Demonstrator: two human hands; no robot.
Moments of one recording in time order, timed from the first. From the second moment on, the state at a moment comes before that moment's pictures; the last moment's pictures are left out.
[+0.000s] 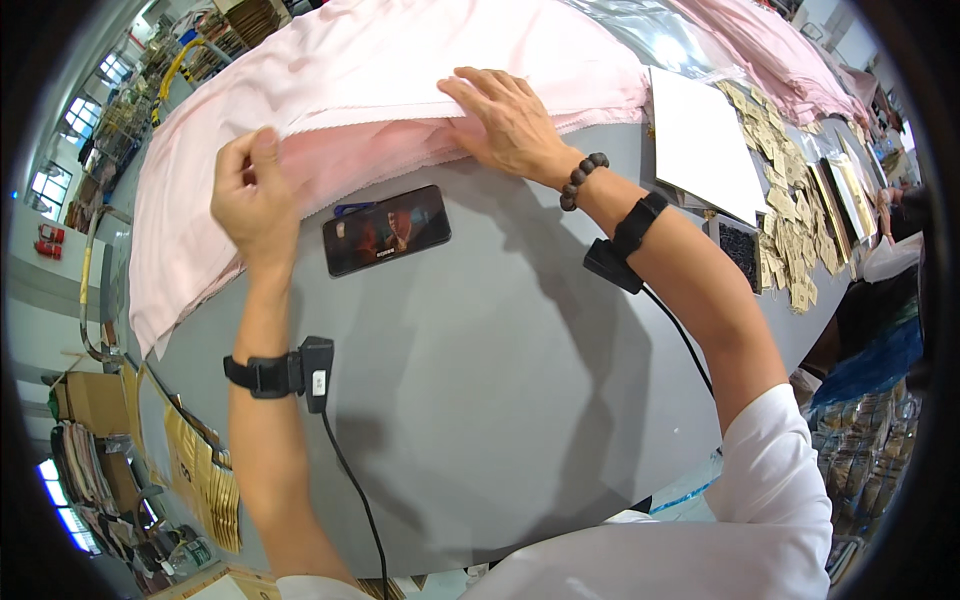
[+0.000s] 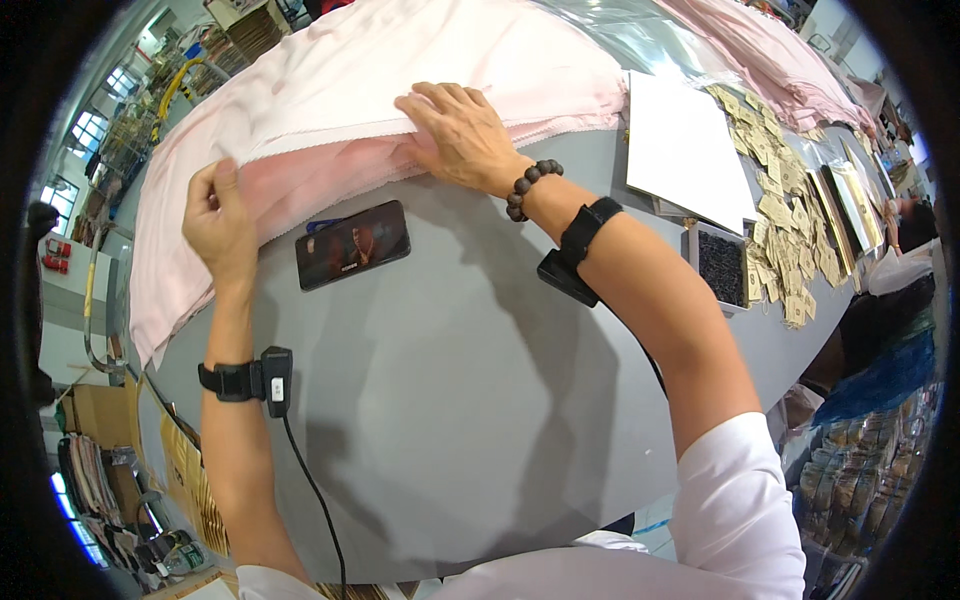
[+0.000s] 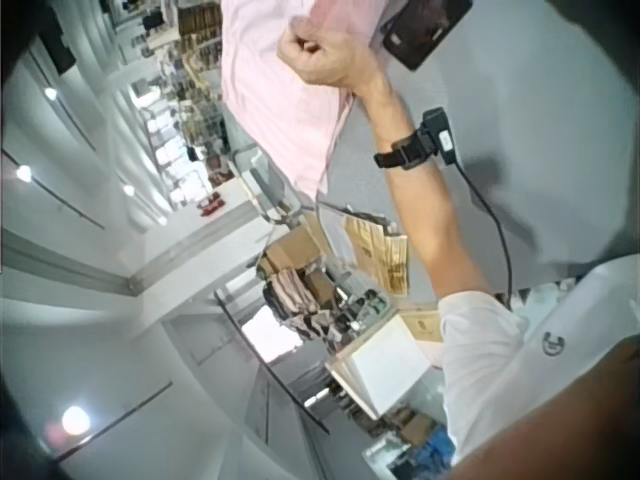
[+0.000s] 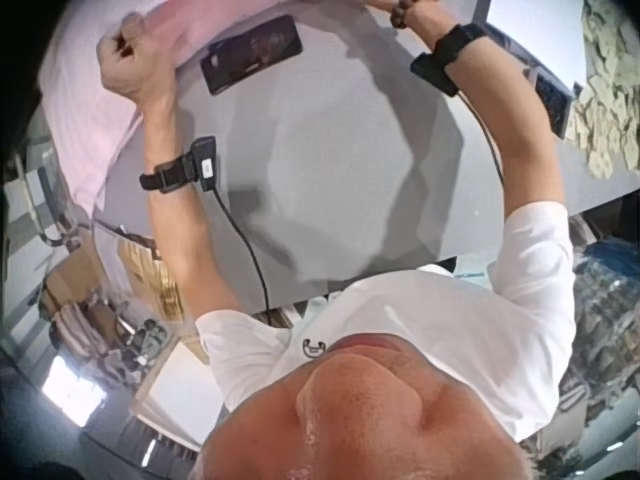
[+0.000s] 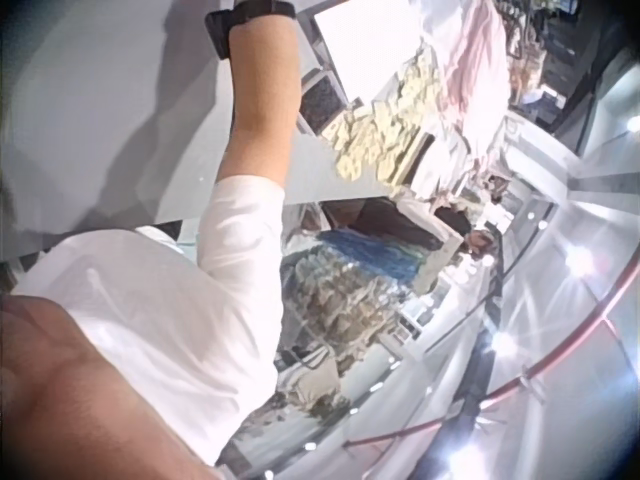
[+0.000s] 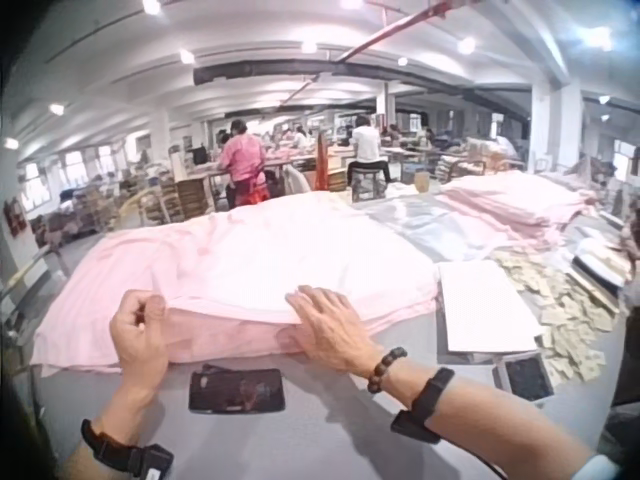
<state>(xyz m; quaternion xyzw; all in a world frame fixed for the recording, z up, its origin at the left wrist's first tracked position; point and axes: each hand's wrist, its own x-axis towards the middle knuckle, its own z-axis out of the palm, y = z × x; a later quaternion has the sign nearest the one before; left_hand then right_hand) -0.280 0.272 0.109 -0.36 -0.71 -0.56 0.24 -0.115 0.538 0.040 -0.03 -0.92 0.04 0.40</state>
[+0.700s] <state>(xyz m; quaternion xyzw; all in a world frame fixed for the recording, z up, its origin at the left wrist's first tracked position) -0.165 0.204 0.109 -0.46 -0.74 -0.47 0.17 0.096 0.448 0.138 0.14 -0.88 0.02 0.45</state>
